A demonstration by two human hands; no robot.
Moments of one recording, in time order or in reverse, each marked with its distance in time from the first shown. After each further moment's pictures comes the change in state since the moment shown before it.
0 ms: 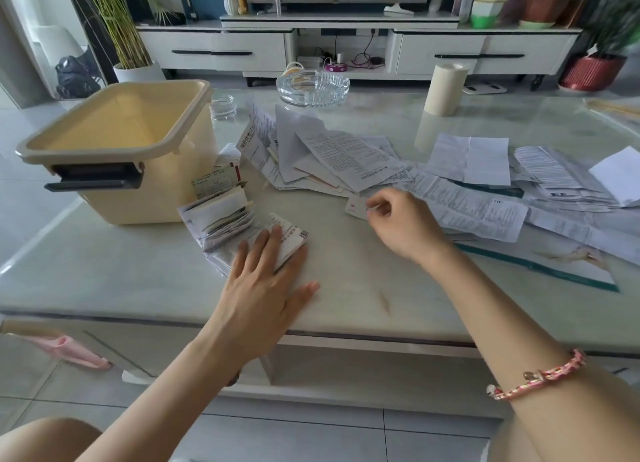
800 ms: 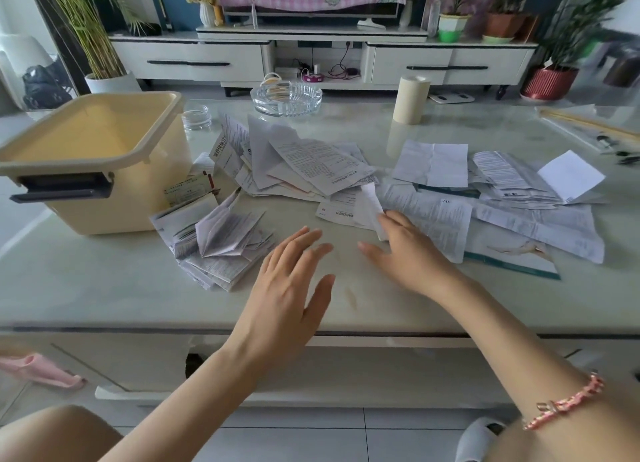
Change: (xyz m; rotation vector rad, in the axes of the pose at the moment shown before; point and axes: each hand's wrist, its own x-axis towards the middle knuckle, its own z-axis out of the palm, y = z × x) left_hand 0.010 0.063 -0.022 -0.510 0.286 0.146; right_hand -0.043 0.029 -0.026 -0.271 -0.114 -0.056
